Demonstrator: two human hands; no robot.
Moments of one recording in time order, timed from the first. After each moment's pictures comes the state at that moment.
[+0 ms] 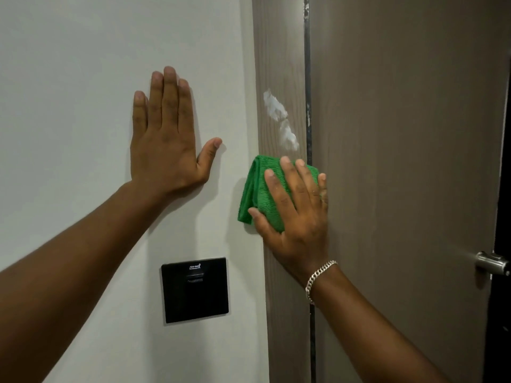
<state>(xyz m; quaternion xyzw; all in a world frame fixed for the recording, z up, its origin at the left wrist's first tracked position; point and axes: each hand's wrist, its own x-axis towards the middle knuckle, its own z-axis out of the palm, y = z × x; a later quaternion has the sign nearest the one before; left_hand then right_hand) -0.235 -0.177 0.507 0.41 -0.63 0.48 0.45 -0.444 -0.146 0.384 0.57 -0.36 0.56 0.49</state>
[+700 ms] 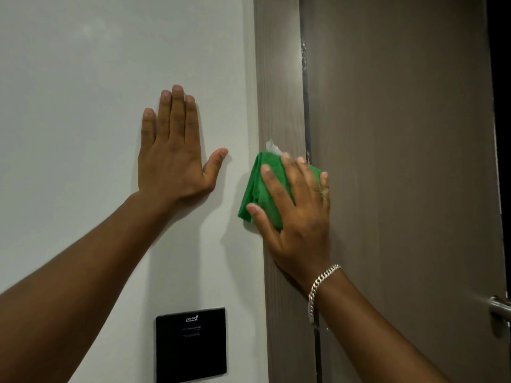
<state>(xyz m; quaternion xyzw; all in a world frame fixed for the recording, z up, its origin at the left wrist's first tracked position) -0.244 -0.180 0.551 0.41 -0.62 0.46 0.48 -0.443 -0.144 0.452 0.57 -0.37 0.57 0.46</state>
